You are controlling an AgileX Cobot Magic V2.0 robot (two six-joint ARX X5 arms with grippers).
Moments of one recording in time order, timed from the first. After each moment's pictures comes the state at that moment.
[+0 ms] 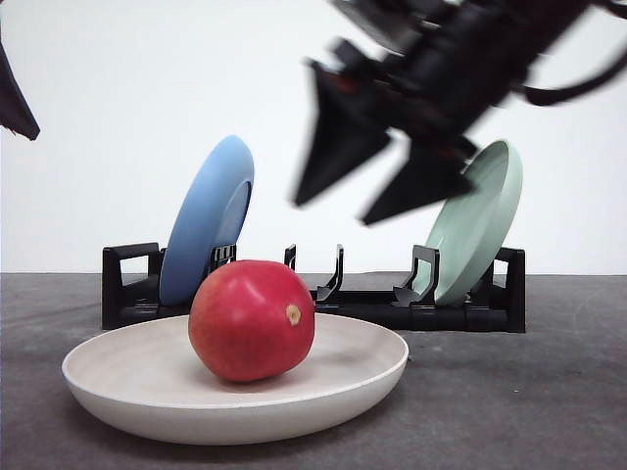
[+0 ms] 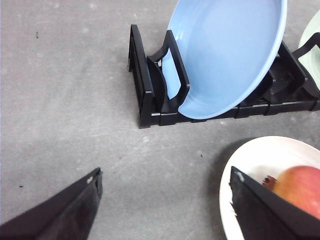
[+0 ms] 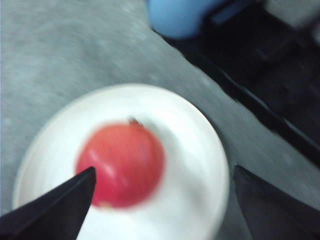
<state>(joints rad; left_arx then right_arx) -0.22 0.74 0.63 -0.45 0.10 -0.12 0.66 1.33 0.79 -0.15 -0.27 0.03</state>
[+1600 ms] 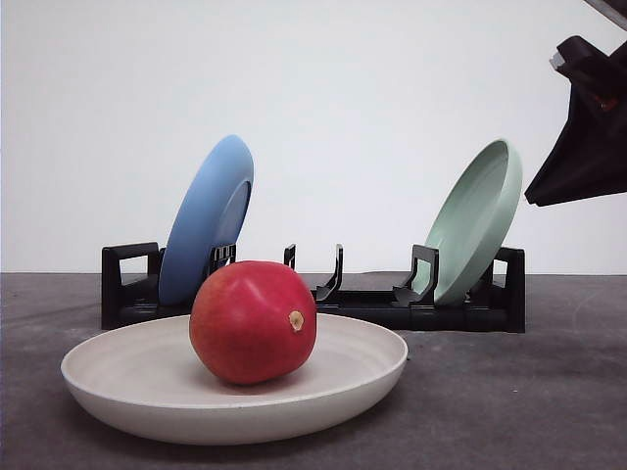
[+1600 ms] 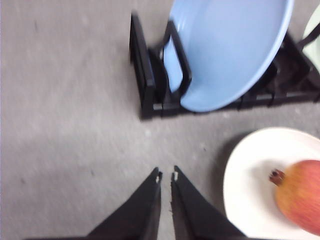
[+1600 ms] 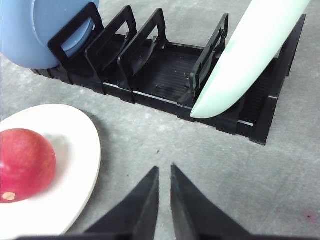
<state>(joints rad) -0.20 0.65 0.56 -0.41 0.09 -0.09 0.31 0.90 0.48 -0.10 -0.29 0.15</state>
